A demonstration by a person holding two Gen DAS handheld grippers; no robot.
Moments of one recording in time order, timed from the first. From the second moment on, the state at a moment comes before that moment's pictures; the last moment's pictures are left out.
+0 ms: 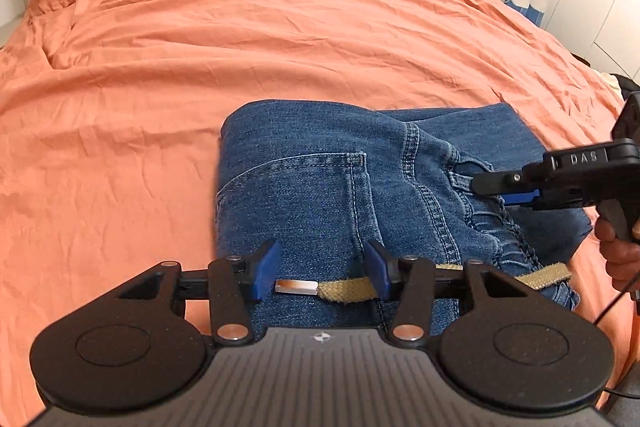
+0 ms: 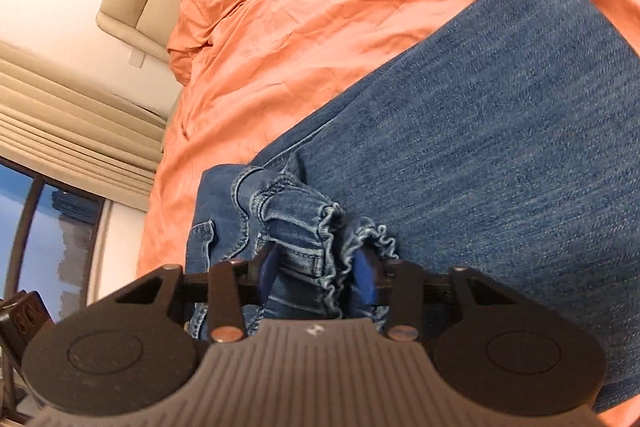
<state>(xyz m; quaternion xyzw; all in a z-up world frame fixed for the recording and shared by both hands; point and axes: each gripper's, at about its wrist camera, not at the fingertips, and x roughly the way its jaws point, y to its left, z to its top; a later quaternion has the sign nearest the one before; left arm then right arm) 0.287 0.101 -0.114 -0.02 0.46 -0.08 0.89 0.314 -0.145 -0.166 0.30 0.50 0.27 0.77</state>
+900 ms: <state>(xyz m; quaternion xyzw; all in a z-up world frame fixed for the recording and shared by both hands) 0.290 0.098 -0.083 -0.04 0.40 0.00 0.92 0.322 -0.177 0.007 0.05 0.41 0.21 0.89</state>
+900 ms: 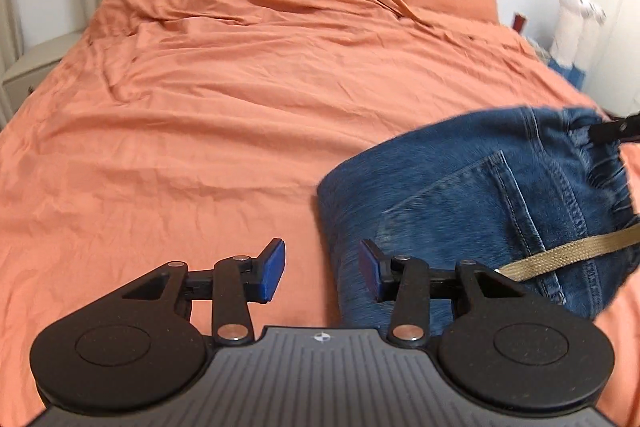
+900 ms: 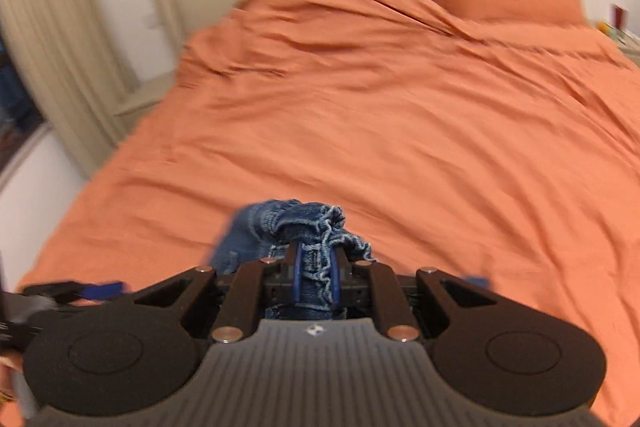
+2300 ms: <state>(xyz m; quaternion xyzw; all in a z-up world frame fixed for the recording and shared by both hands) 0.176 0.014 -0.127 0.13 0.43 -0.06 0.89 0.210 -0.235 -0.120 0.17 0.36 0.08 0.91</state>
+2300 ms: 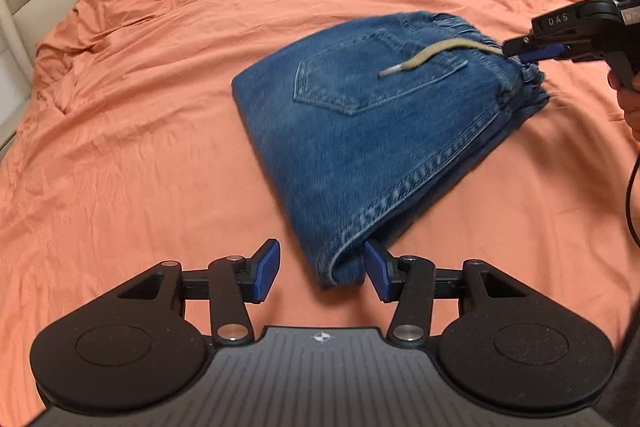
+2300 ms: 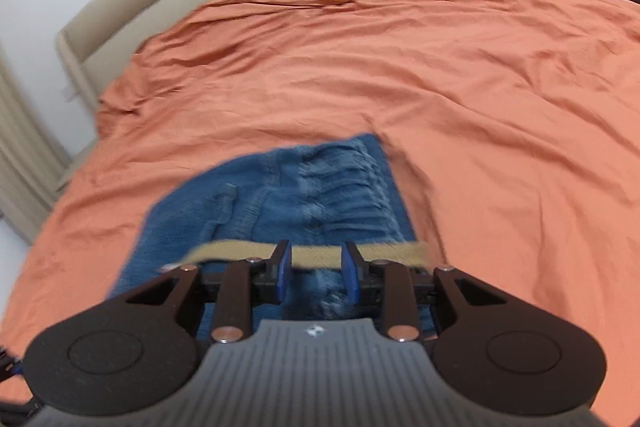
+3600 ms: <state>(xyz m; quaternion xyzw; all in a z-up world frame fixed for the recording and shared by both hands) 0.178 0.075 -0.118 -0.10 0.43 -0.02 0.90 0.195 -0.257 -0.123 0.16 0.33 0.09 0.93</state>
